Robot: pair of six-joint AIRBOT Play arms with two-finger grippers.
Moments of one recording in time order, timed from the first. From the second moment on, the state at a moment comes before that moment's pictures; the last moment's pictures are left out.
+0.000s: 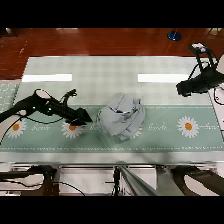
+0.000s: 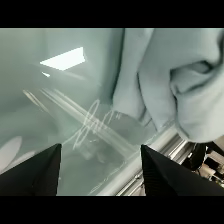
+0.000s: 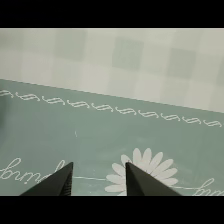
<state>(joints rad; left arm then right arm) -0.07 -1.51 0.80 0.67 -1.24 -1.11 0.11 -1.15 1.26 -1.68 1.38 1.55</state>
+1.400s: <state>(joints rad) -0.19 -1.64 0.88 0.65 -1.22 -1.12 0.11 -1.15 1.26 -1.68 1.38 1.56</state>
